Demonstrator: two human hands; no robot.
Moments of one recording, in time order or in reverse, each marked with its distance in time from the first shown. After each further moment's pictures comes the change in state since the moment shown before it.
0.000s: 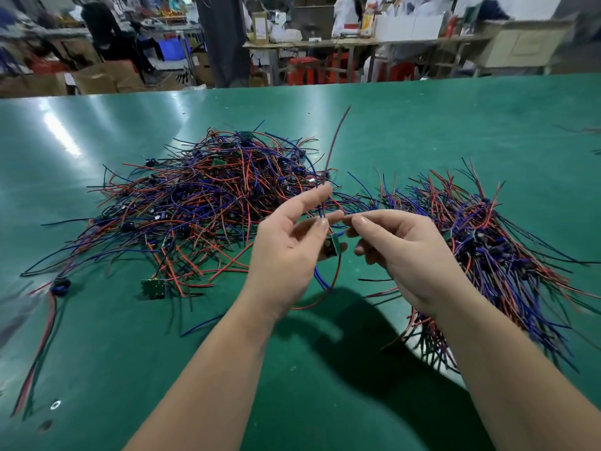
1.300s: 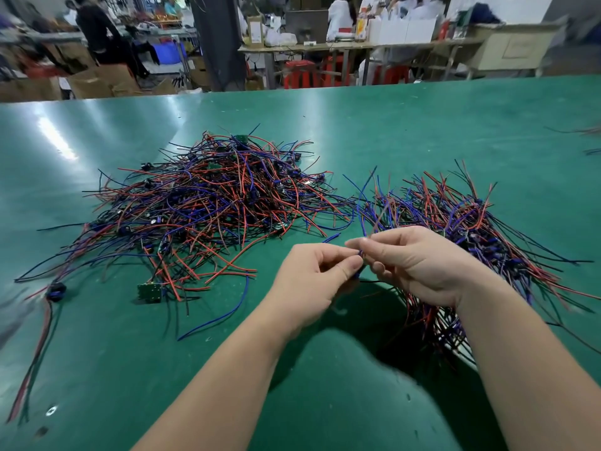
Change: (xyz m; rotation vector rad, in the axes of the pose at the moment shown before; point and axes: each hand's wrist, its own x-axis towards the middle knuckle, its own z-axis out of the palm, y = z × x) left_hand -0.010 -0.018 0.015 0.147 -0.234 -0.261; right_hand 0.008 0.001 -0.030 0.095 -0.200 0.425
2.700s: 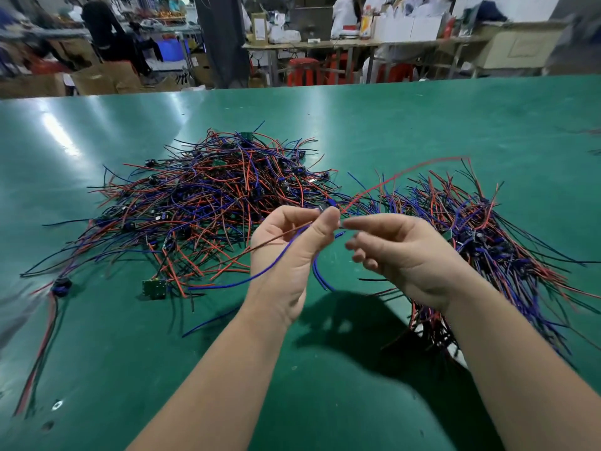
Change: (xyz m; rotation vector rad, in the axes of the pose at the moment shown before) left_hand 0.005 0.014 -0.010 -0.617 0.361 0.167; right_hand 0.000 0.002 0.017 0.119 -0.063 -0.218
